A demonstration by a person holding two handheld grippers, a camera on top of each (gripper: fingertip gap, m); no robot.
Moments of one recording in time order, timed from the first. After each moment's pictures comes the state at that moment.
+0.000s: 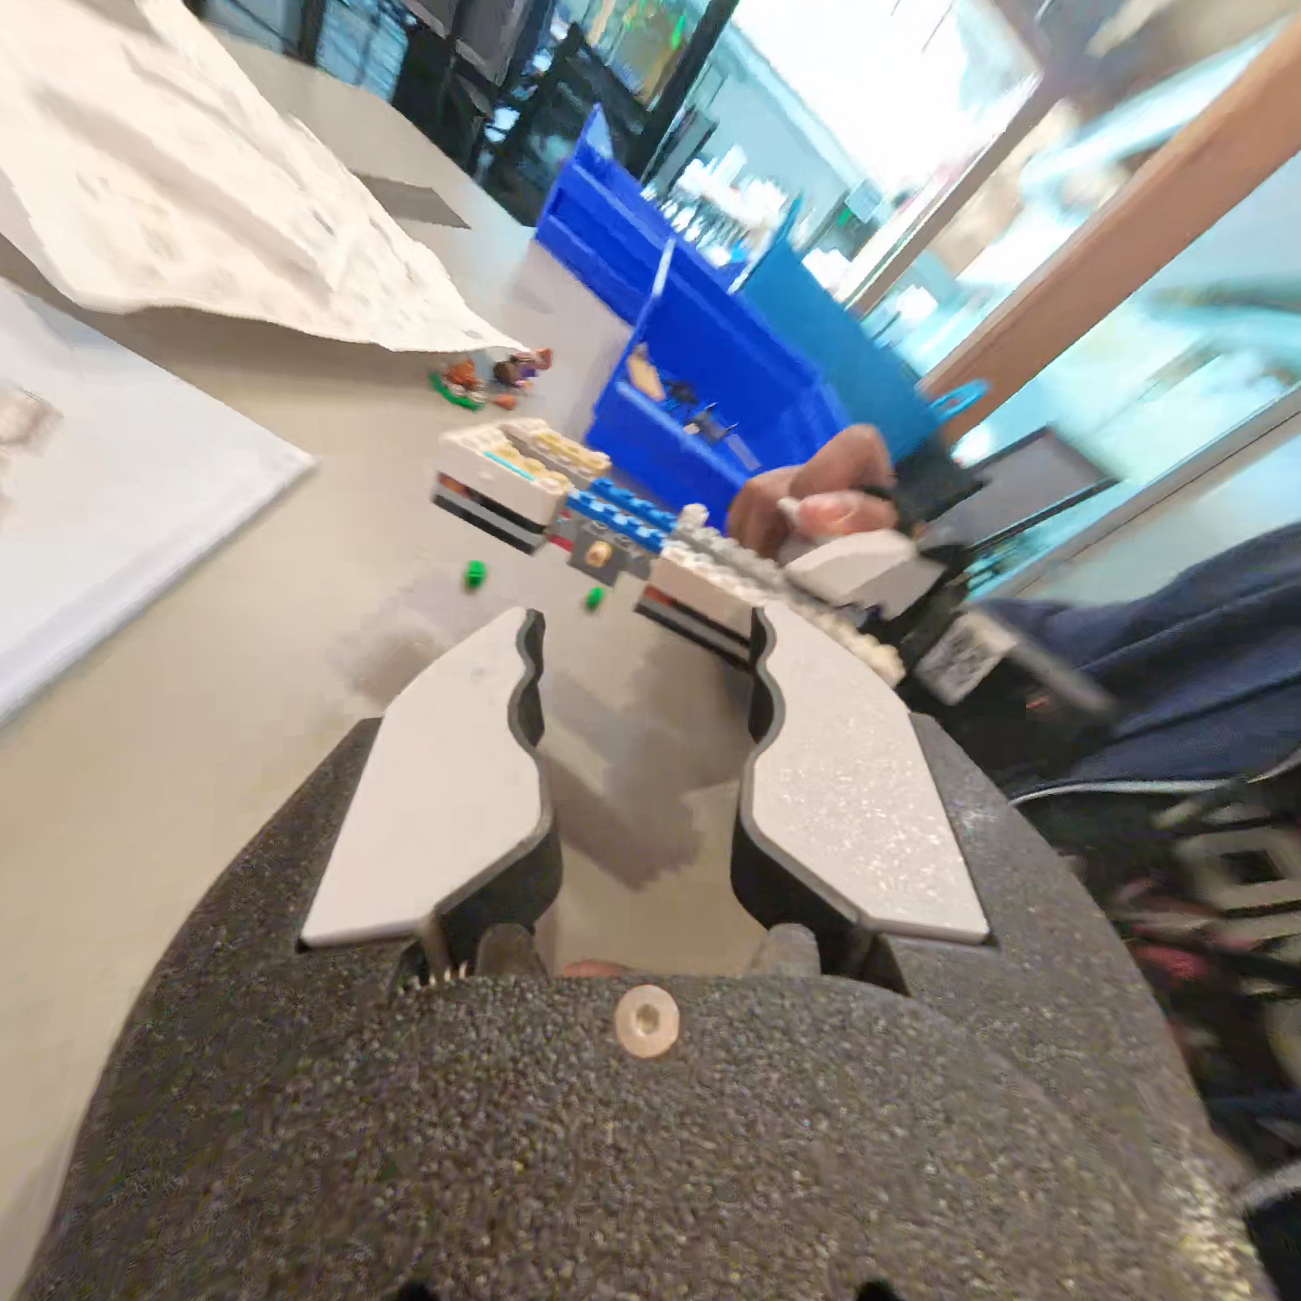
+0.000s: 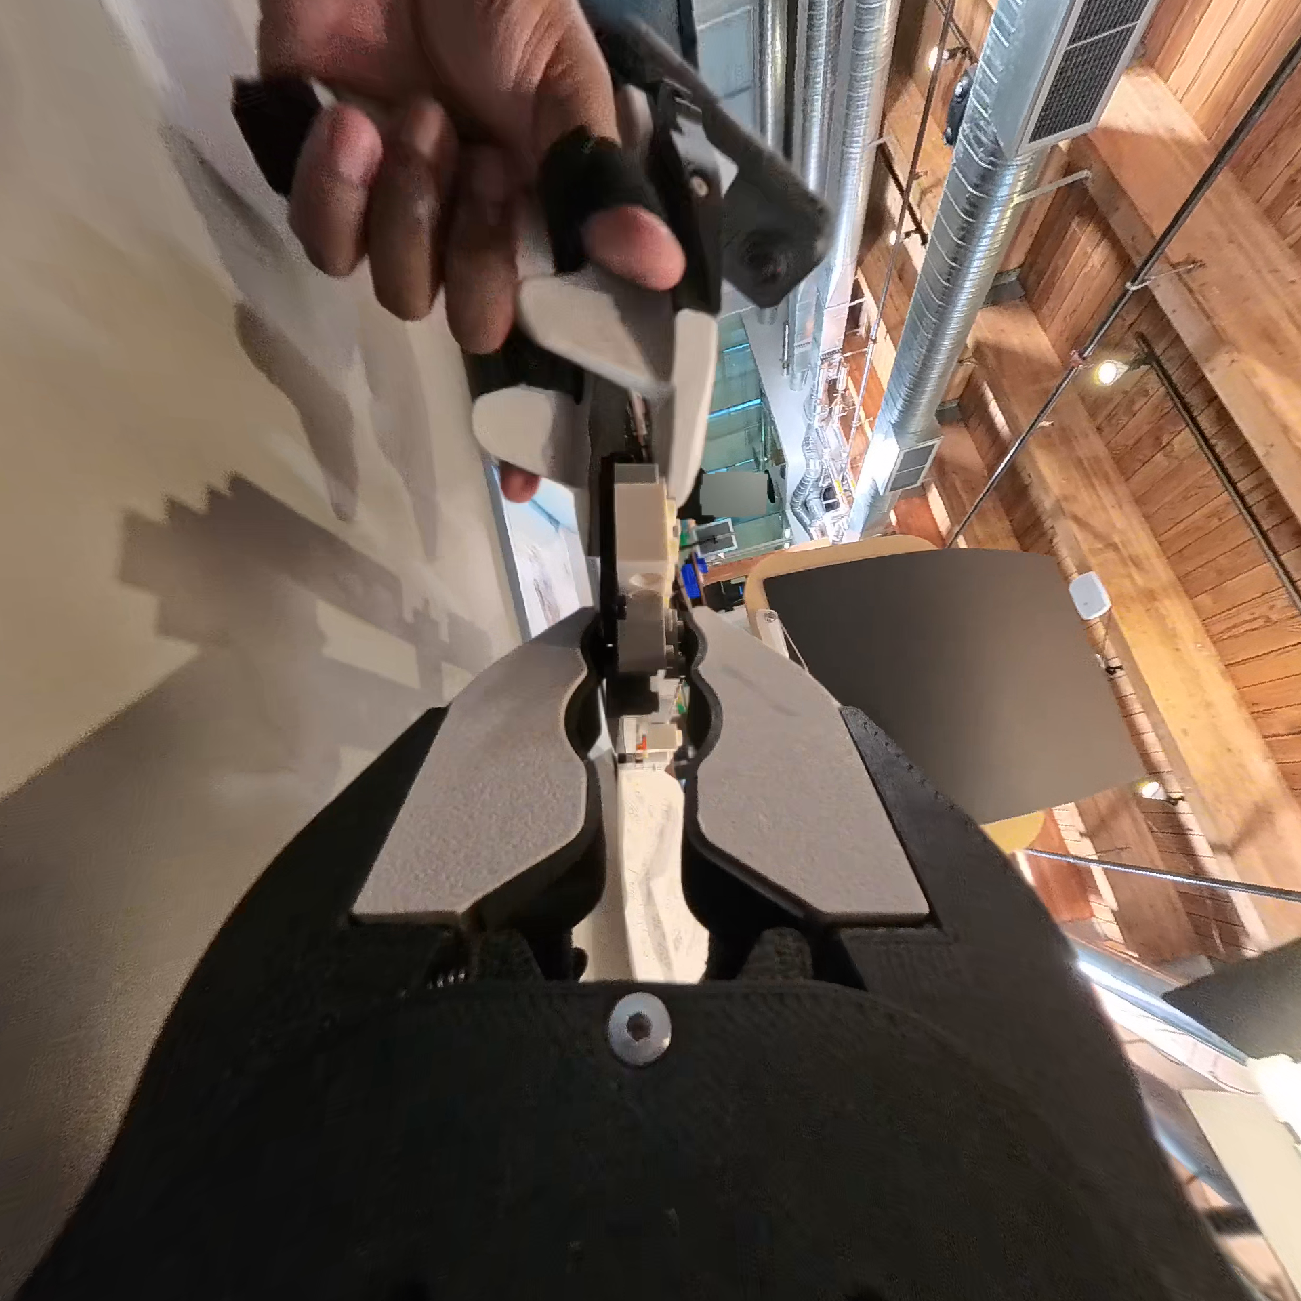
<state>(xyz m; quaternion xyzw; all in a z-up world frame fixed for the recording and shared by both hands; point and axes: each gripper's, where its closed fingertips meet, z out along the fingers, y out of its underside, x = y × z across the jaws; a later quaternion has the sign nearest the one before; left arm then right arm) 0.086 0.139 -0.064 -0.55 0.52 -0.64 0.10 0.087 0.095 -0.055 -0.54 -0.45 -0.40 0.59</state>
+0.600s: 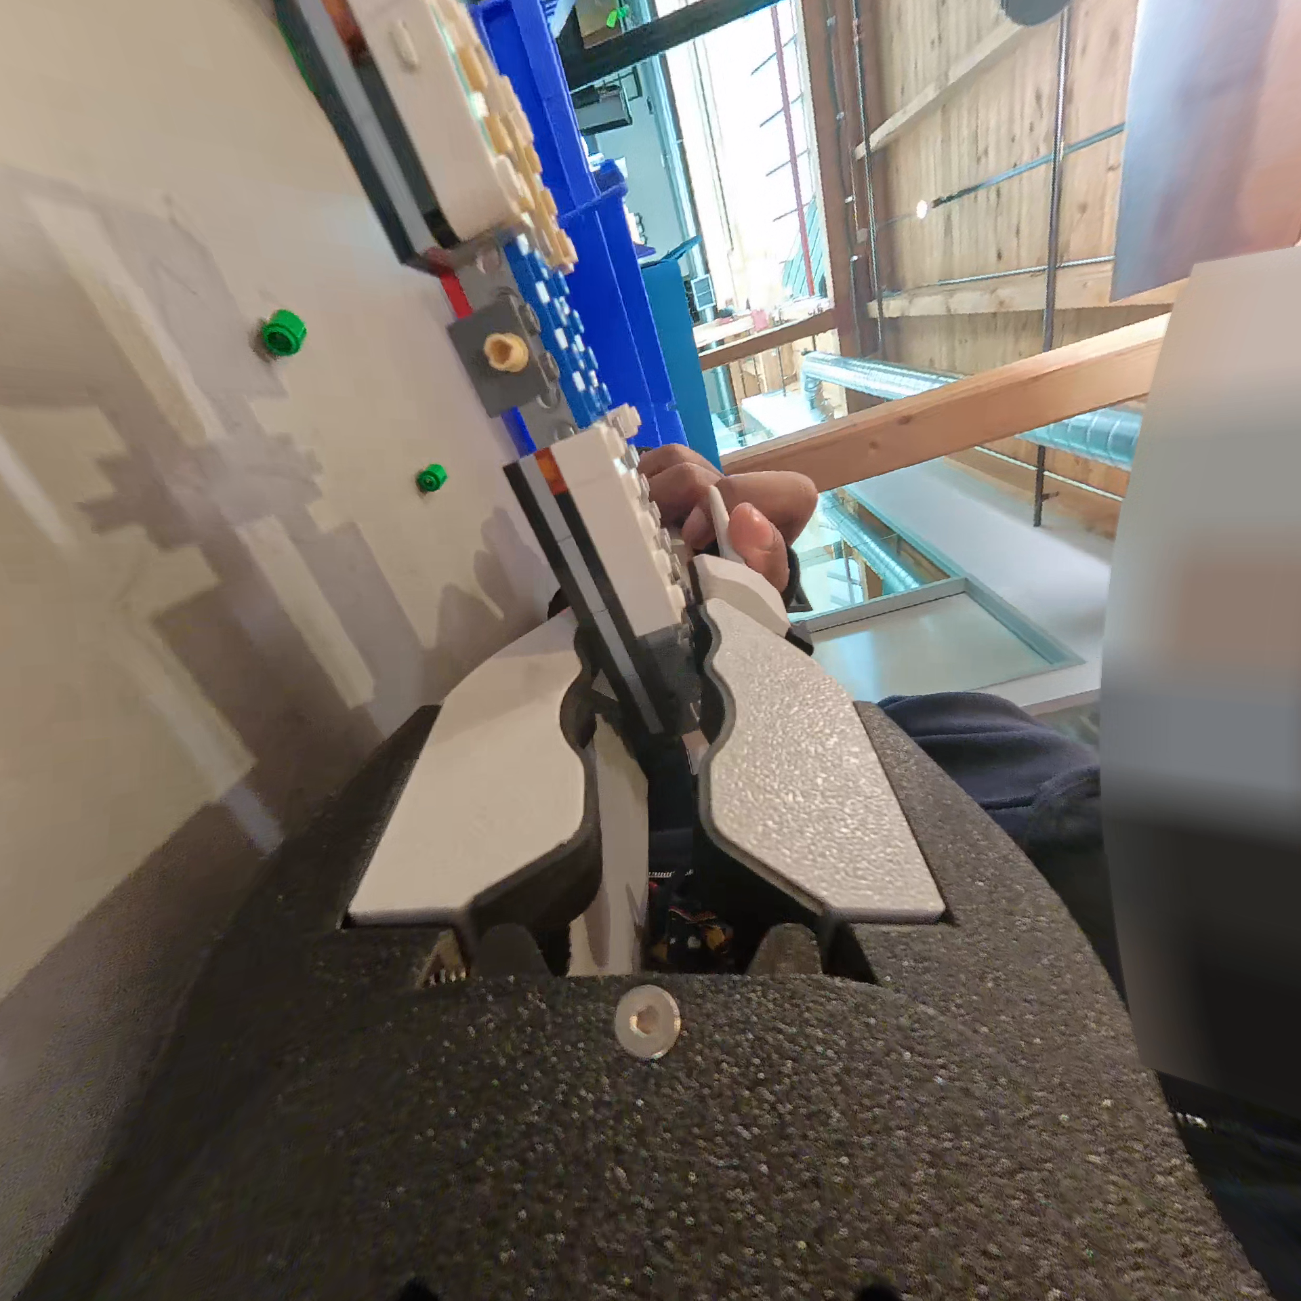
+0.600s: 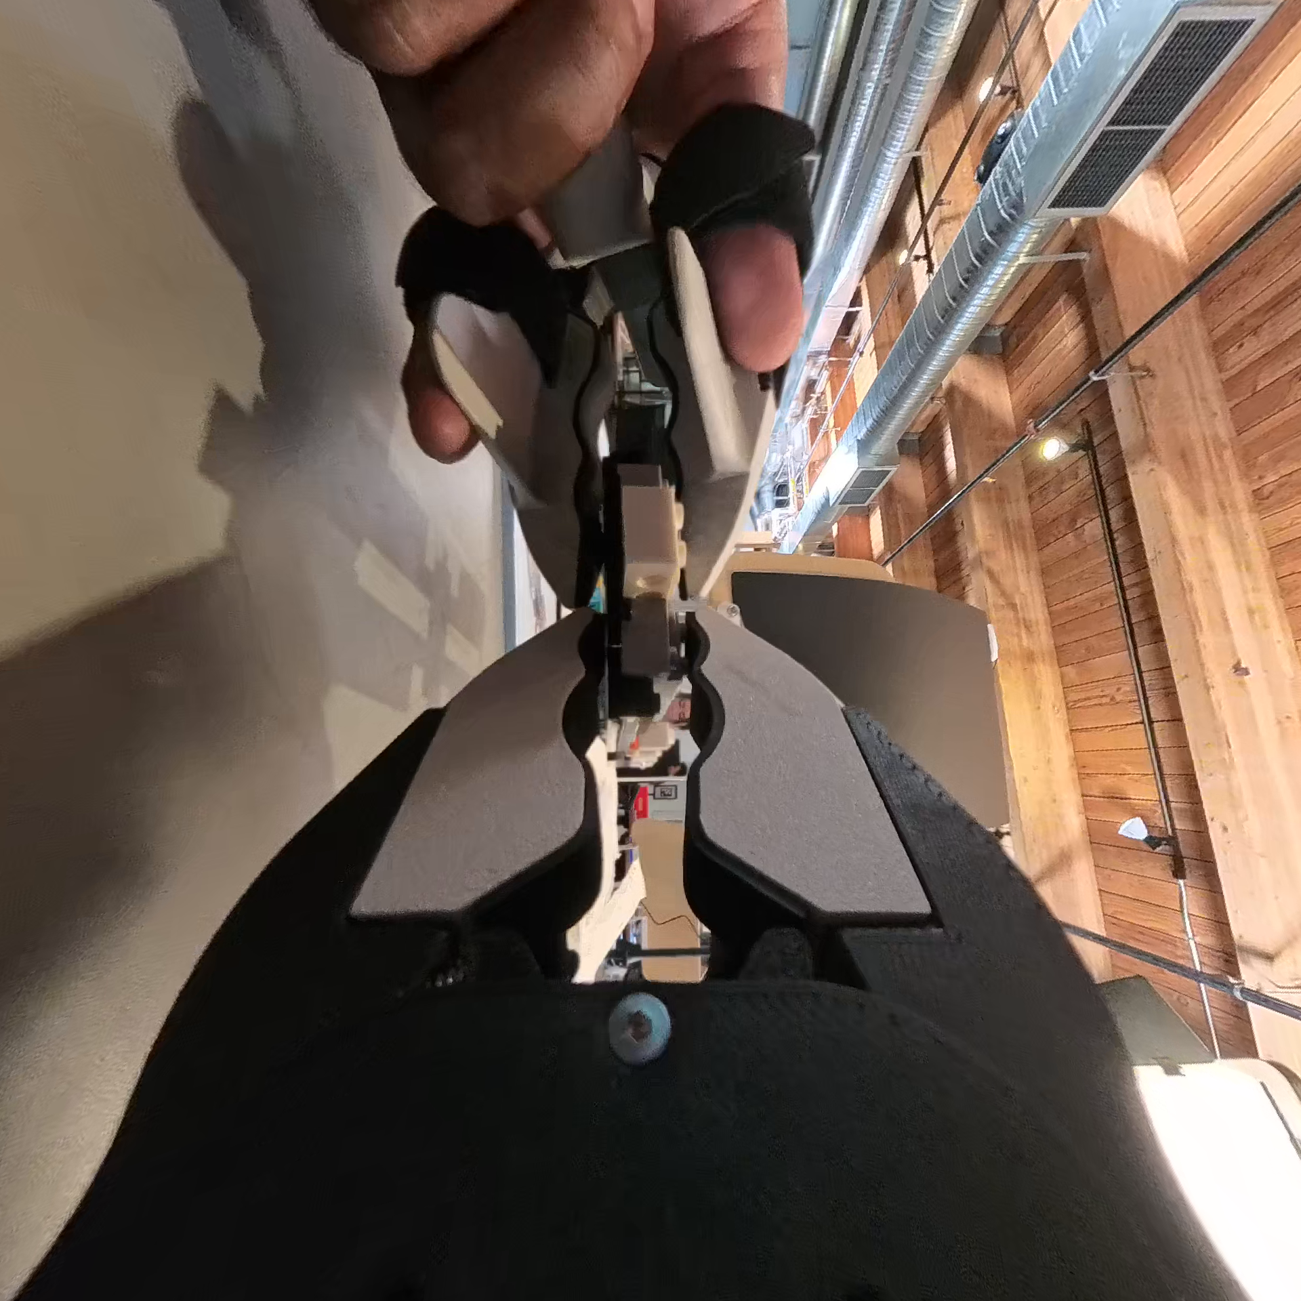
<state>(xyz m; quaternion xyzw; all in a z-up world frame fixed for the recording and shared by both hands) 0.086 0.091 -0.078 -0.61 0.35 -0.70 -0.16 0.089 0.107 -0.072 -0.50 -0.50 -0.49 0.51</state>
